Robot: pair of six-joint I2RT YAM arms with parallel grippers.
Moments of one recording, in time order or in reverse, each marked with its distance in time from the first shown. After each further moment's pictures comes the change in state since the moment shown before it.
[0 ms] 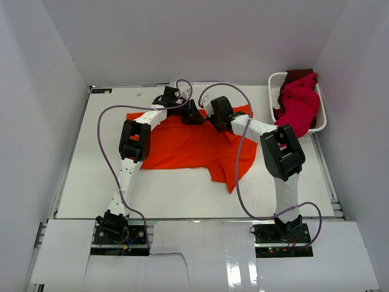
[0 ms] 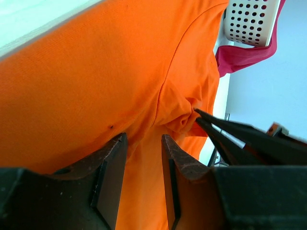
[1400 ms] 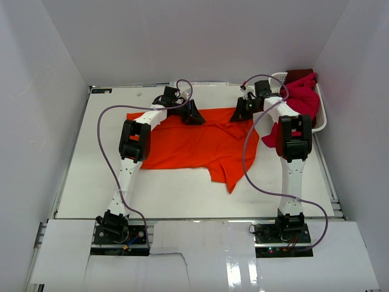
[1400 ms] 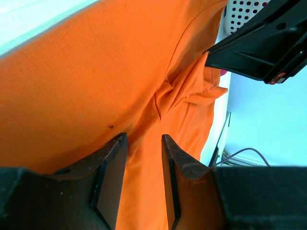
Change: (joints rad) left arm 0.000 0.000 0.000 -0.011 0.001 0.018; right arm -0.438 0.291 0.428 -0.360 -0.864 0.477
